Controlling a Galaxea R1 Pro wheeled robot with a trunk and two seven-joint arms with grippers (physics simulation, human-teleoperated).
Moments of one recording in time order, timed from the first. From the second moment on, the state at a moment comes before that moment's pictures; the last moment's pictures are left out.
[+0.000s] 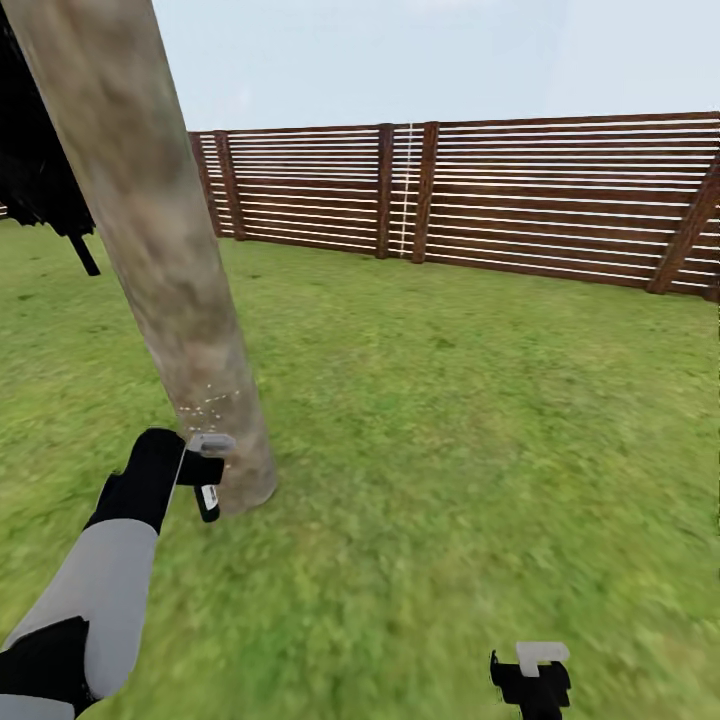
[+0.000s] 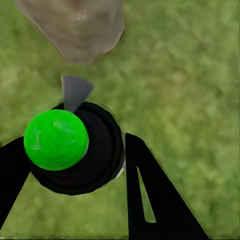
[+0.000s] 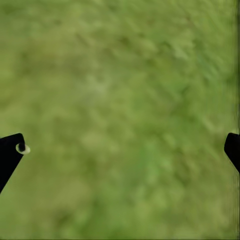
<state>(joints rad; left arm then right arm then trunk) -0.92 0.05 0.32 -0.83 -0.60 0.96 -0.46 -0.46 0.03 -0.87 -0.17 0.97 -0.39 -0.22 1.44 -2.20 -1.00</state>
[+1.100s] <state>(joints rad) -0.82 -0.01 0.36 -0.73 -0.53 0.84 -0.27 -0.46 0.02 -0.87 -0.17 0.97 -0.39 -0.22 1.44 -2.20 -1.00</state>
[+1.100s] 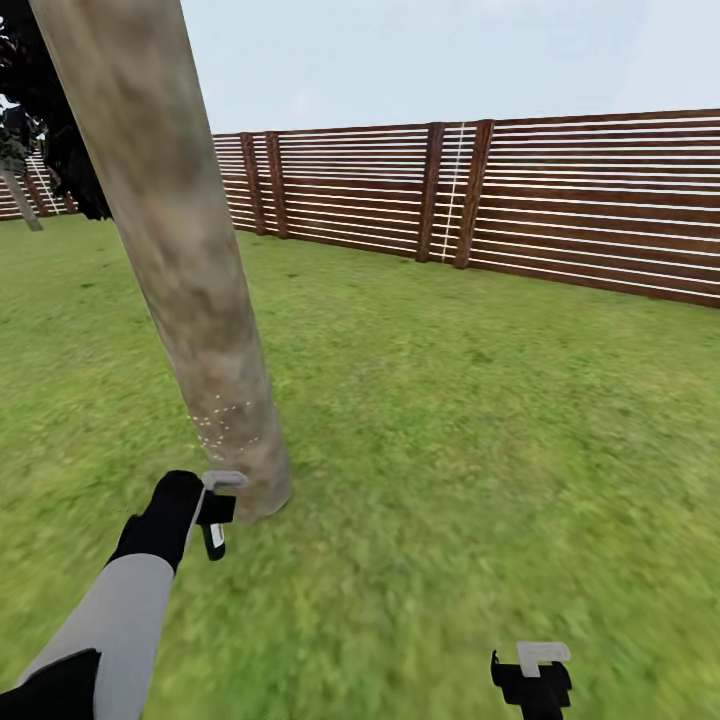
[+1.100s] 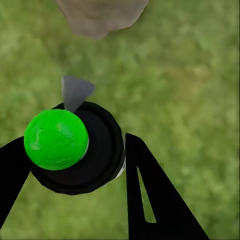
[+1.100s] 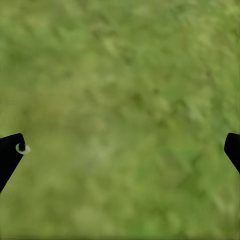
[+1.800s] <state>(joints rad) -0.75 -0.02 0.36 -0.76 -0.47 0.76 -0.21 -0.45 0.03 -0.87 -0.17 0.97 -0.39 -0.22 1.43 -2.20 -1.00</state>
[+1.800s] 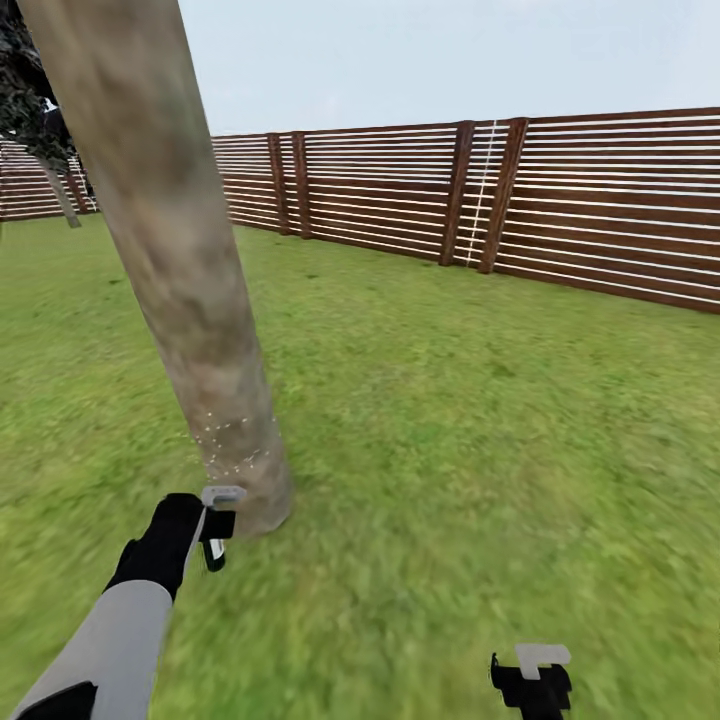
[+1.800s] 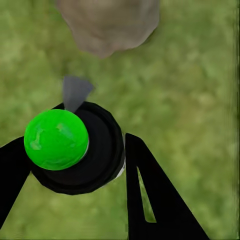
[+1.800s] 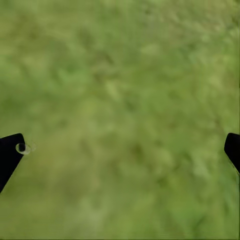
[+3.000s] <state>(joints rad) -0.75 -0.04 0.45 -0.77 -0.47 0.74 -0.21 -0.45 0.03 -0.87 -0.17 0.97 -0.39 -0.22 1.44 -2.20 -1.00</state>
